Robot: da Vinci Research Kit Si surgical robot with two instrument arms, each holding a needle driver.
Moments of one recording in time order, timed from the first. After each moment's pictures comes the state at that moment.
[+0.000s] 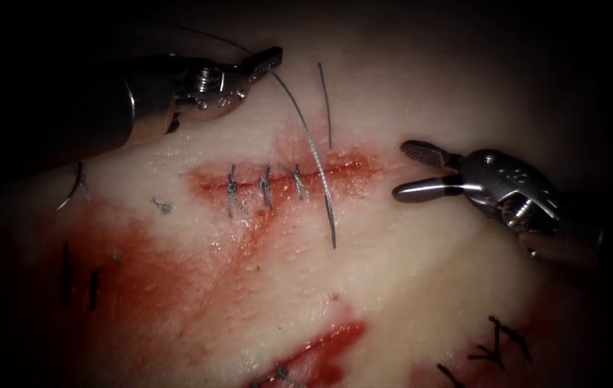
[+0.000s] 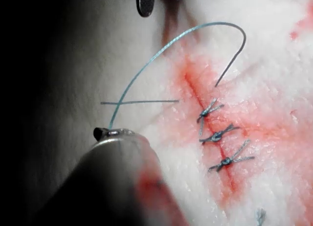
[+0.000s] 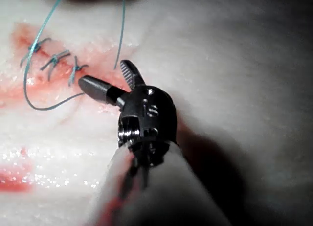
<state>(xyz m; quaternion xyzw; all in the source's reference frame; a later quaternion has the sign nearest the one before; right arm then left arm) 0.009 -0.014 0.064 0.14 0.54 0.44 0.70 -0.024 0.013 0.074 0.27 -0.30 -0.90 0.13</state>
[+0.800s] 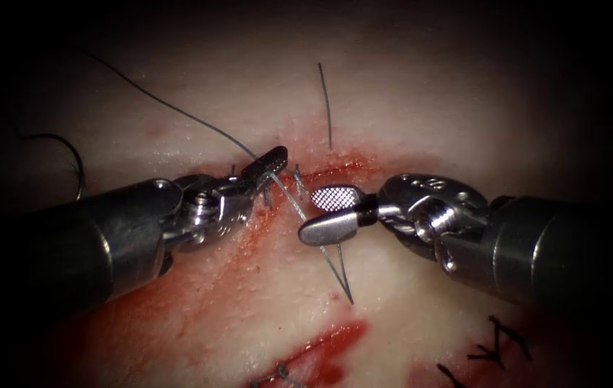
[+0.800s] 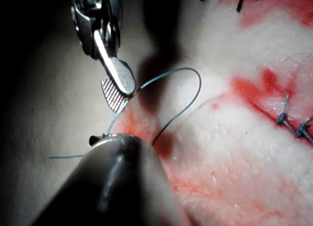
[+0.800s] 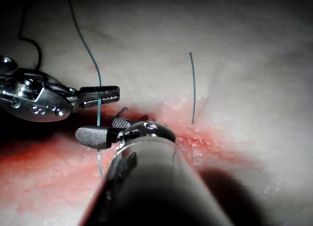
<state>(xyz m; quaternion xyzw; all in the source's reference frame) 0.021 -0.018 0.056 0.36 0.42 0.51 0.66 -0.026 0.003 0.066 0.23 -0.36 -0.90 0.10</state>
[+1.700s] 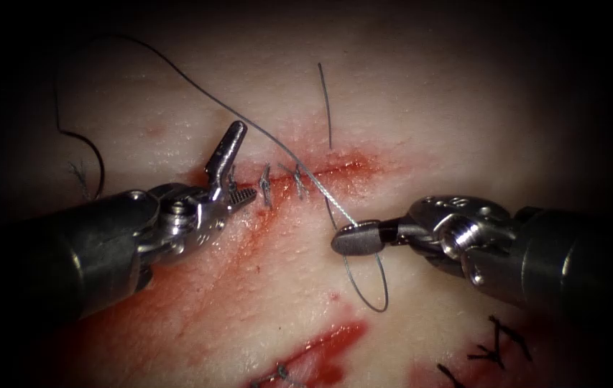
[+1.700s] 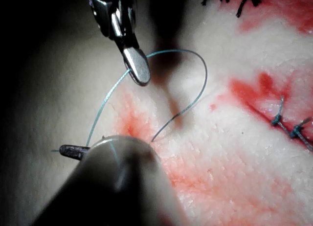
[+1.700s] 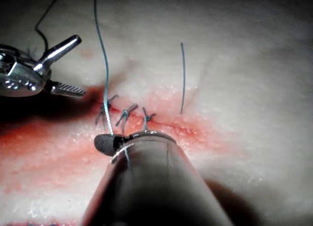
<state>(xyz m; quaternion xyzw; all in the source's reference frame) 0.019 -0.018 0.056 0.32 0.40 0.51 0.69 -0.024 0.004 0.065 0.19 -0.39 -0.90 0.09</state>
